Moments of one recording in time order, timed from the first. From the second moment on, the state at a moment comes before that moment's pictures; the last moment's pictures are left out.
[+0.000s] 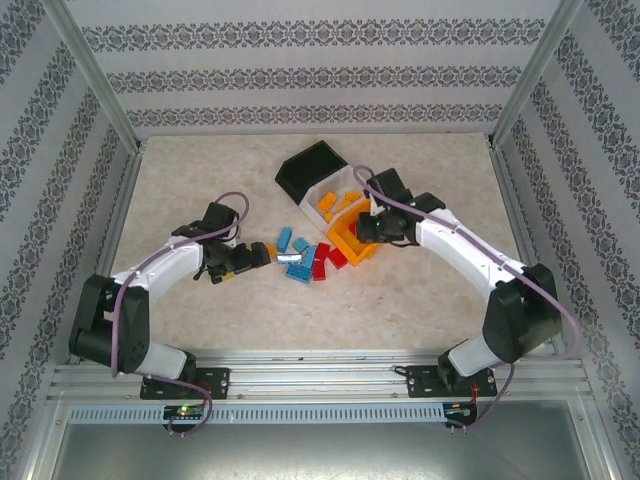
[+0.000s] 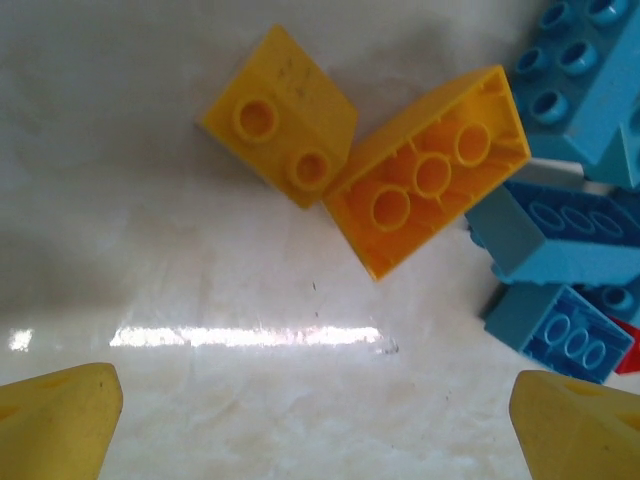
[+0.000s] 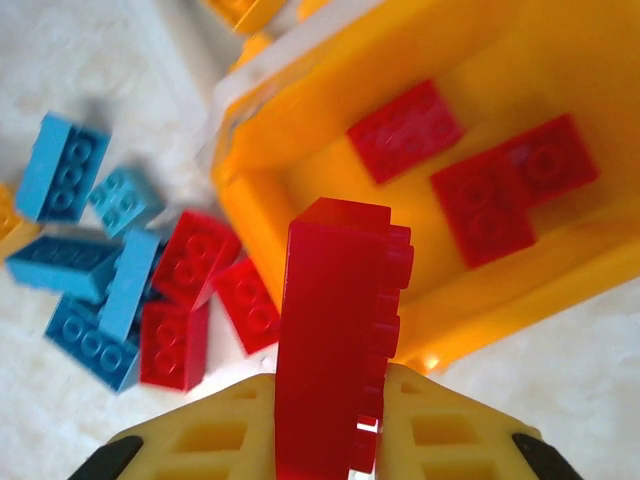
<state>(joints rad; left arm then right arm) -0.24 1.47 0.86 -0.63 0.25 -0.57 0.45 1.53 1.22 -0.76 -0.08 0.40</state>
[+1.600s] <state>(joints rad) -0.17 1.75 1.05 -0.64 0.19 -0.45 0.40 1.58 1.18 -0.71 -0.15 0.37</state>
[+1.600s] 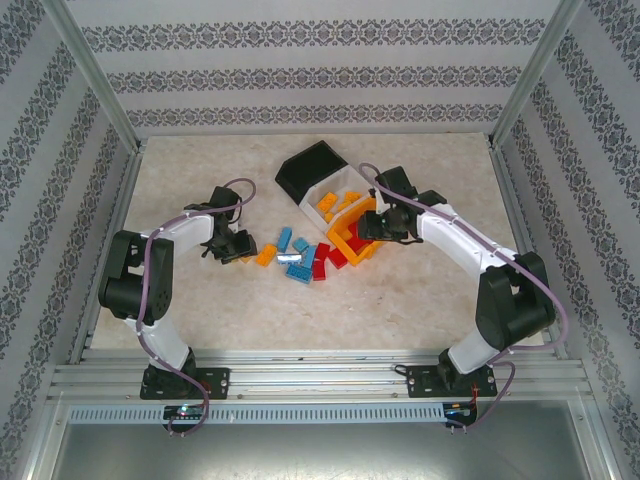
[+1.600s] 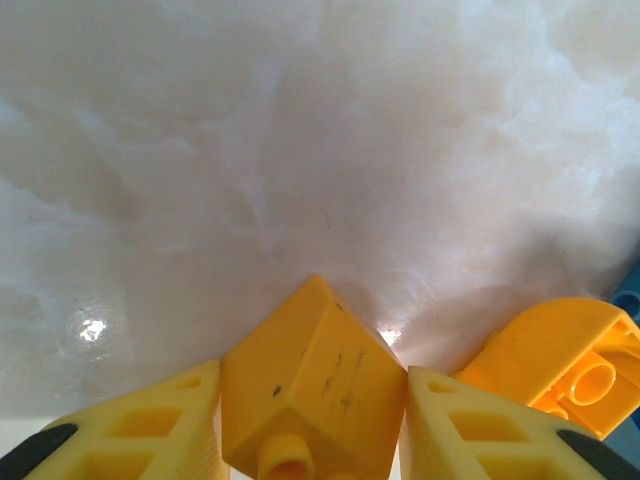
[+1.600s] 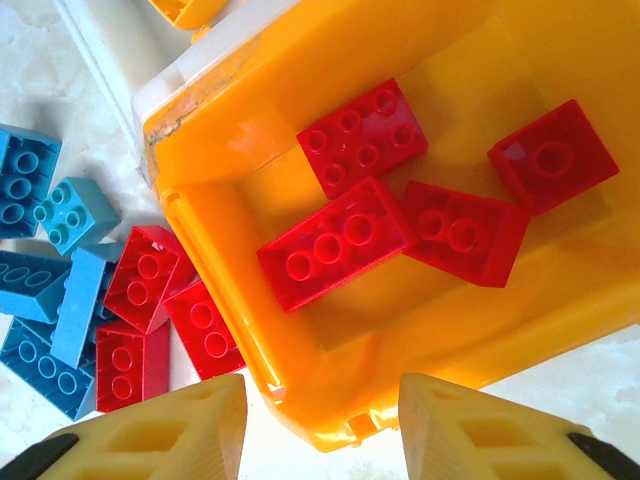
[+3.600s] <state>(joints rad) -0.37 2.03 1.80 -0.79 0.34 -0.49 0.40 1.18 0.91 -0.70 -0.18 0.48</state>
